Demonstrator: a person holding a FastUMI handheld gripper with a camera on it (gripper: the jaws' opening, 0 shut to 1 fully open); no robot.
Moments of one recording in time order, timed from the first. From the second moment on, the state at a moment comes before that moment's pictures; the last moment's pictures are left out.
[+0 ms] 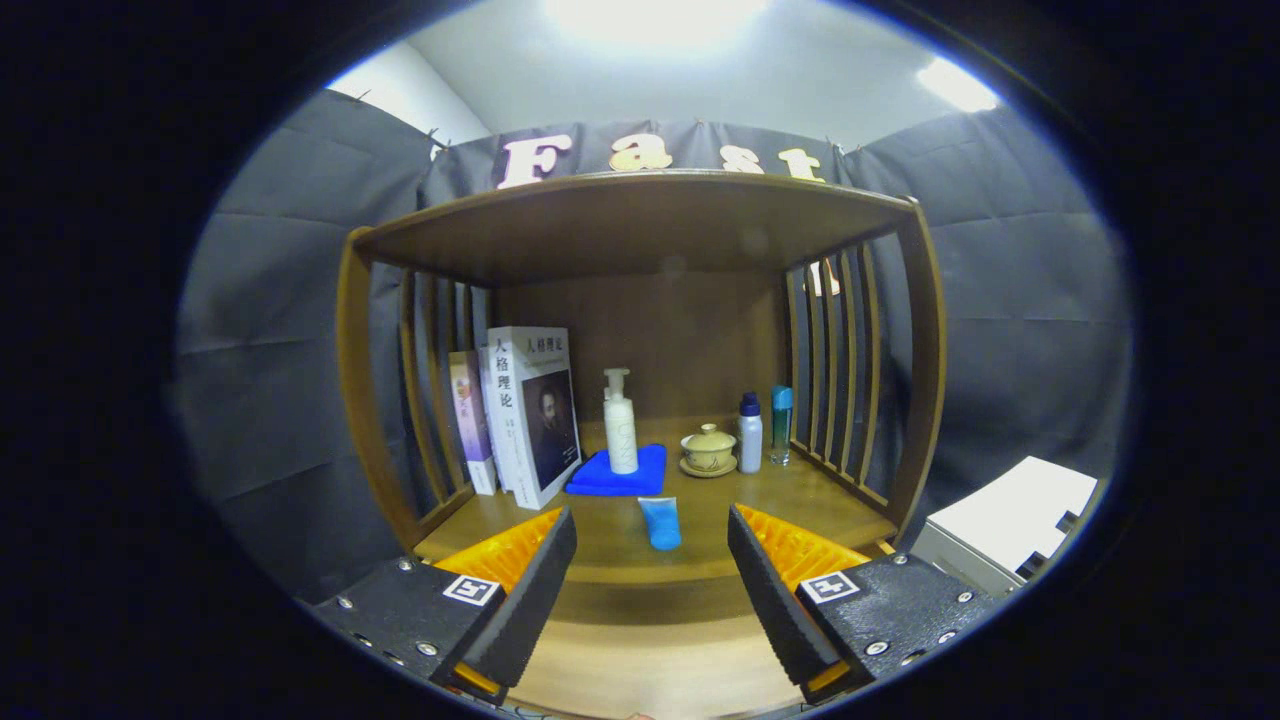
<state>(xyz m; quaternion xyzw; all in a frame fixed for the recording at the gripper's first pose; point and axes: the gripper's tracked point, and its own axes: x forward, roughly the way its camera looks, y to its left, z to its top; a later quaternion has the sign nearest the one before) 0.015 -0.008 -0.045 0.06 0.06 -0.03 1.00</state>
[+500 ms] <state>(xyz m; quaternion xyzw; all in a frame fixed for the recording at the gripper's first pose) -0.080 0.035 -0.117 0.07 0.06 0.00 1.00</state>
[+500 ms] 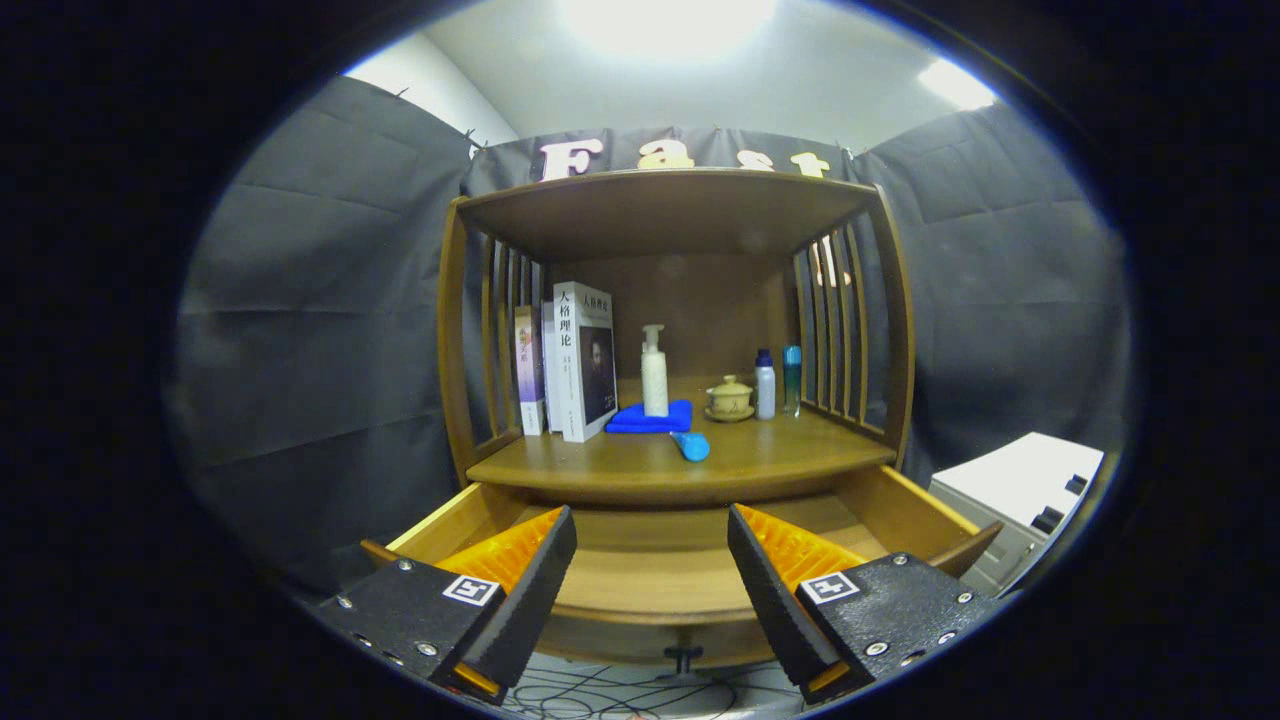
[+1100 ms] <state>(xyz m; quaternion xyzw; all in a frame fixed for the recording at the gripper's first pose) -0.095 0.024 -0.216 0.08 0.12 -0.03 0.99</state>
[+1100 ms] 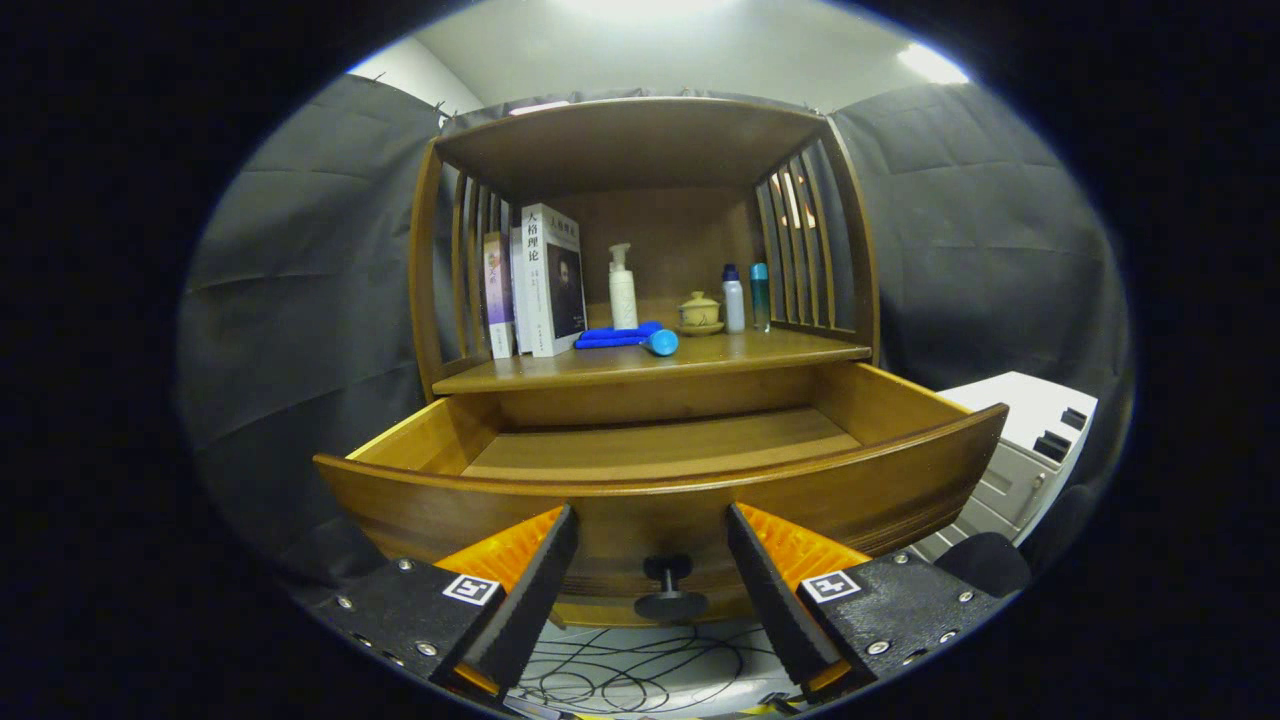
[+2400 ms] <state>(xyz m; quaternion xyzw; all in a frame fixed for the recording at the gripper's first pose) -0.027 0.010 -0.209 0.04 0.10 -0.02 0.99</state>
